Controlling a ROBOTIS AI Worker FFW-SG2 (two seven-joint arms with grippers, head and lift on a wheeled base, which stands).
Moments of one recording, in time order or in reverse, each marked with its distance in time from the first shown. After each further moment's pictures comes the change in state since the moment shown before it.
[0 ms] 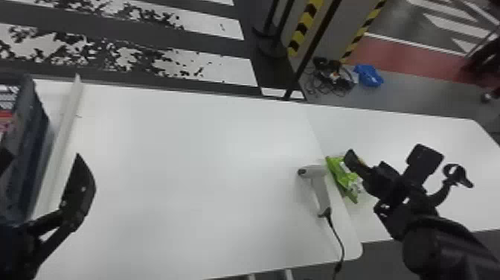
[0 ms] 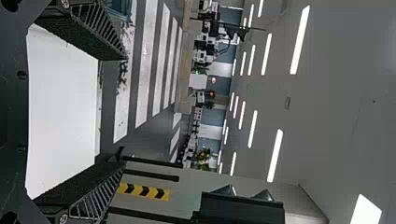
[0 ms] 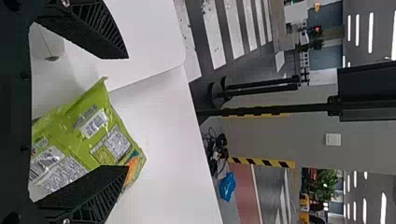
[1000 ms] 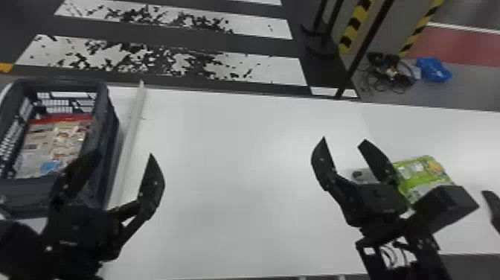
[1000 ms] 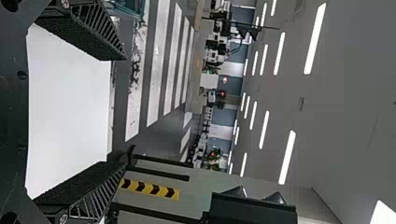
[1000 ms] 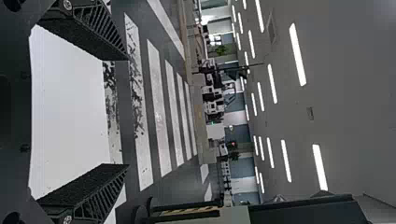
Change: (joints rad) left arm -0.019 0.003 -0.003 -0.011 0.007 0.095 0.012; right arm 0.347 0.191 0.447 -0.379 0.231 -0.518 0.073
